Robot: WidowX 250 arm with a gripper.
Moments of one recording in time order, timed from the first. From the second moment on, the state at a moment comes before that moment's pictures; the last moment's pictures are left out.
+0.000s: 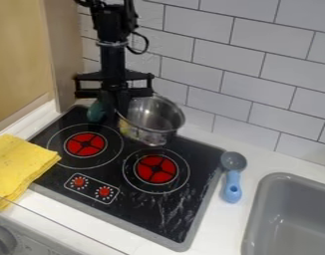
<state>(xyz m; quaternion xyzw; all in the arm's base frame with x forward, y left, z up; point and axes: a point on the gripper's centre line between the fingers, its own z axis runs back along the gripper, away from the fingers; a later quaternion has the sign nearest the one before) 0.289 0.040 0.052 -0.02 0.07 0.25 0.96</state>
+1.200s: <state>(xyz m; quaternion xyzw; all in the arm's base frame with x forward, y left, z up) 0.193 0.007 0.017 -0.03 0.11 0.18 0.98</state>
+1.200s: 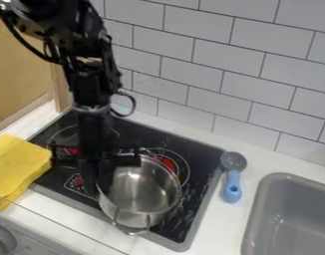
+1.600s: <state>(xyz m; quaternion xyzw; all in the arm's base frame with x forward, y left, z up) 0.195 0.005 0.011 -0.04 0.12 0.18 0.98</state>
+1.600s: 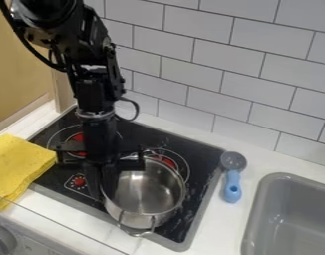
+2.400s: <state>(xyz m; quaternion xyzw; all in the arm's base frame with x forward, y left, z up) 0.204 0.010 0.055 0.00 0.12 0.16 0.98</state>
